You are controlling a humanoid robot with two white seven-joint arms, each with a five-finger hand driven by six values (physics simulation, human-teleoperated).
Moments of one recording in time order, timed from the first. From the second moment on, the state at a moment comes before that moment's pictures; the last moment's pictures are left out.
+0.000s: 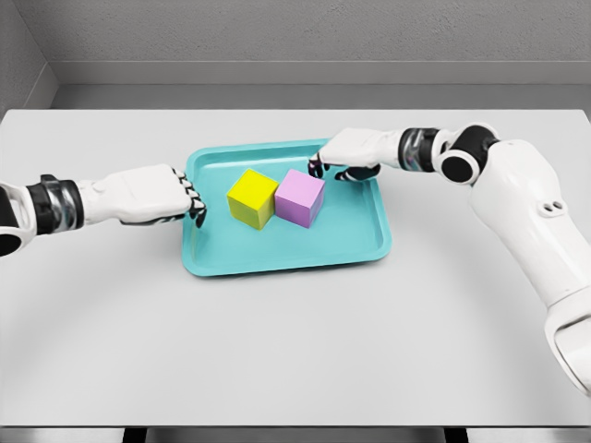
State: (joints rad) left arm -0.52 0.72 -0.48 -1.60 -0.64 -0.61 -0.60; right arm -0.91 -0.27 0.69 -0.90 0.70 -0.61 0.56
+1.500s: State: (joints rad) left arm -0.52 0.86 -0.35 -1.50 -0.56 -0.61 -0.60; right arm -0.87 -0.29 0.77 -1.02 0.68 -0.60 0.56
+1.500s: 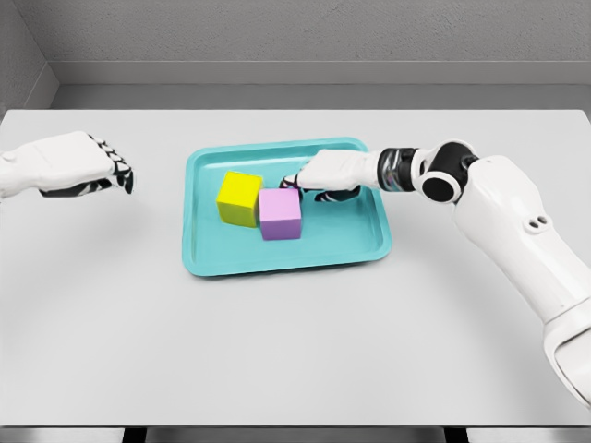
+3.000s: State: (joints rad) left arm -0.65 0.58 -0.47 -1.32 -0.62 -0.61 -0.61; right arm -0.71 -0.49 0.73 -1.39 0.69 -0.61 0.57
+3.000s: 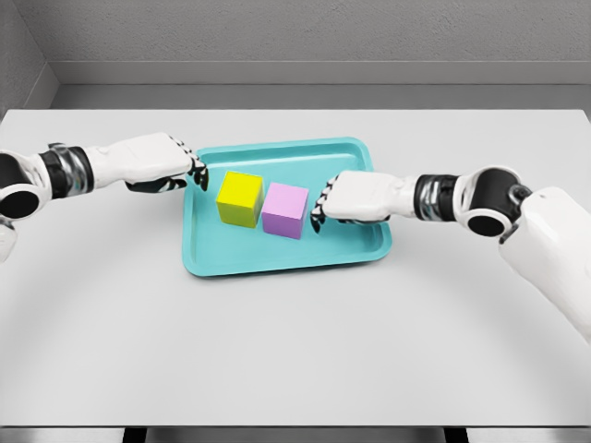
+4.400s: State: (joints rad) left arm -0.69 0.52 -0.46 -1.22 -0.65 -0.61 -0.61; right arm -0.74 -0.42 0.78 -1.26 0.70 -0.61 0.56
